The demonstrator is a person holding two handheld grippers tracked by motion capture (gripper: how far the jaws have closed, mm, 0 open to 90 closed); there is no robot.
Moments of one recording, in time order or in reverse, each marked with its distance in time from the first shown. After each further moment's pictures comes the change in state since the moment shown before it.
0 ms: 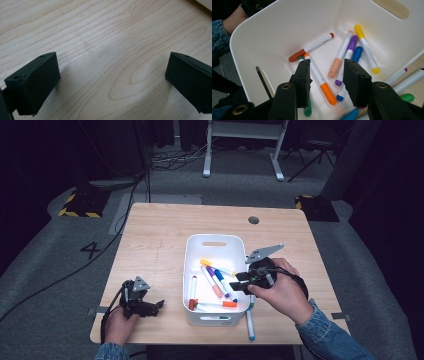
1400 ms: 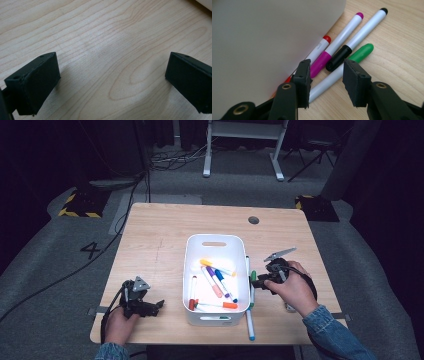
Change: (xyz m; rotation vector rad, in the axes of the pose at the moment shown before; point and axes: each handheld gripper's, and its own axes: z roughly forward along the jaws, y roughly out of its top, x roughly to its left) left arm 0.000 0.000 0.000 0.000 0.000 0.000; right arm -0.085 -0.064 0.030 0.096 -0.113 0.196
